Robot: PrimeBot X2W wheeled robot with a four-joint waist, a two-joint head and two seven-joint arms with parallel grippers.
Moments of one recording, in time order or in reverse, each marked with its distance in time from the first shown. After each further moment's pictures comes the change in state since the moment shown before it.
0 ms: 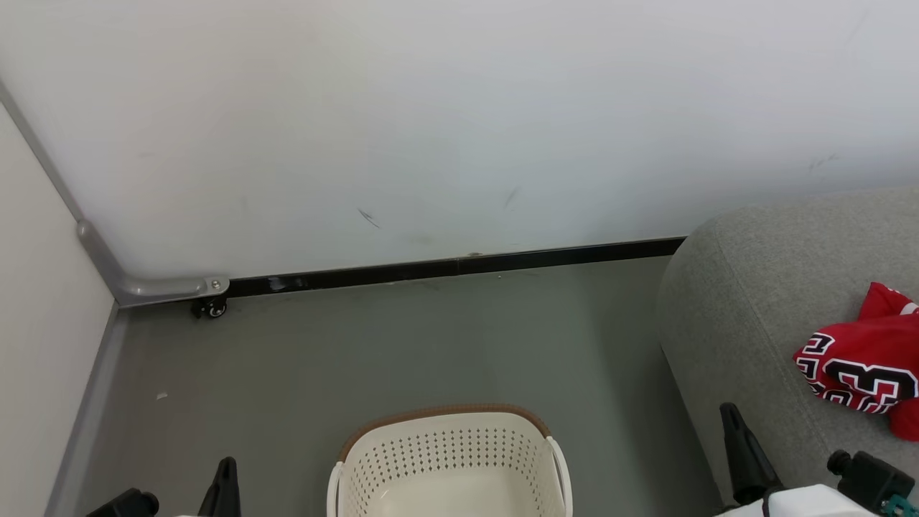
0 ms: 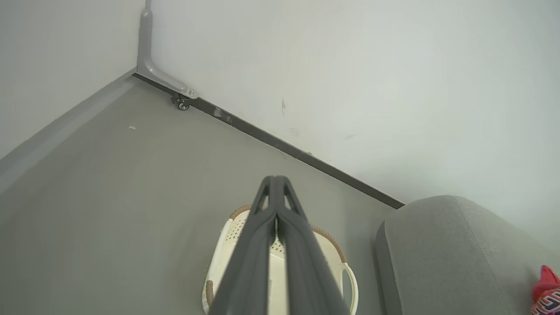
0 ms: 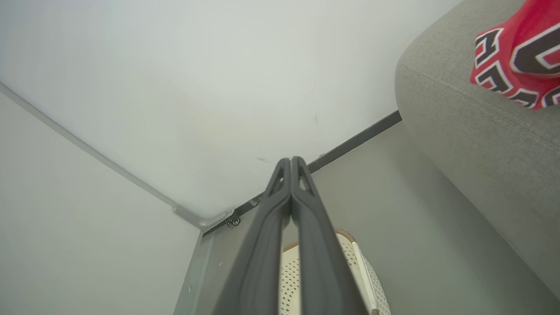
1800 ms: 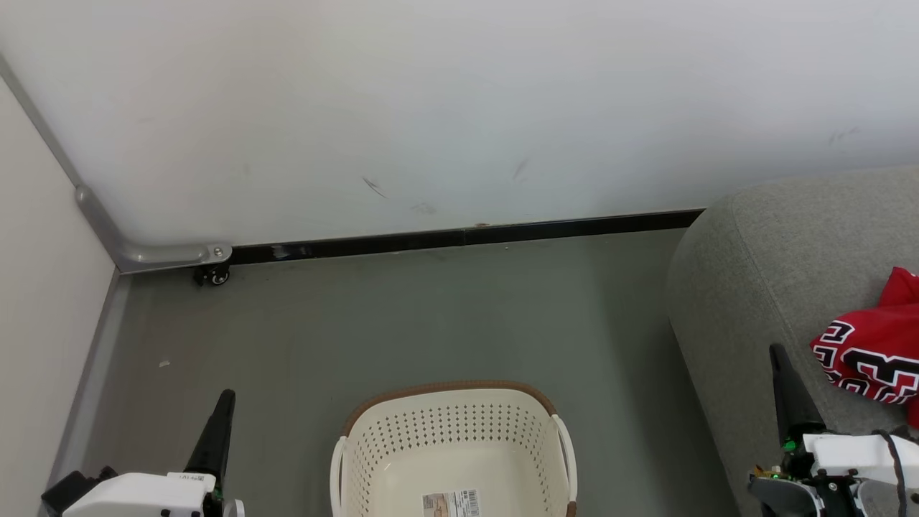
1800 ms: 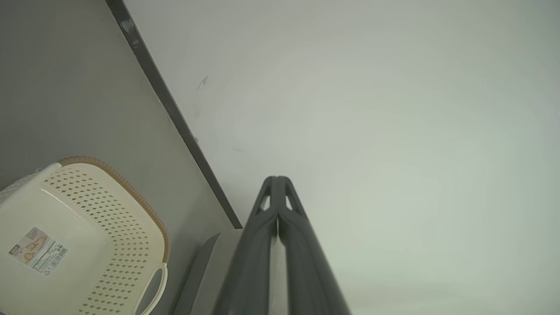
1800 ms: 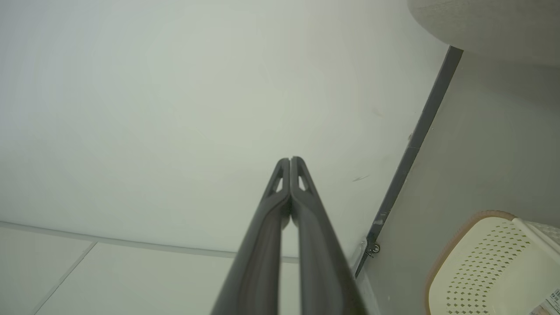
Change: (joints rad) left arm -0.106 -0.078 0.174 -0.003 -0.696 -0.194 0.182; right arm -0.095 0.000 -0.111 -0.055 0.747 0.000 0.163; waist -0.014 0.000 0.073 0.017
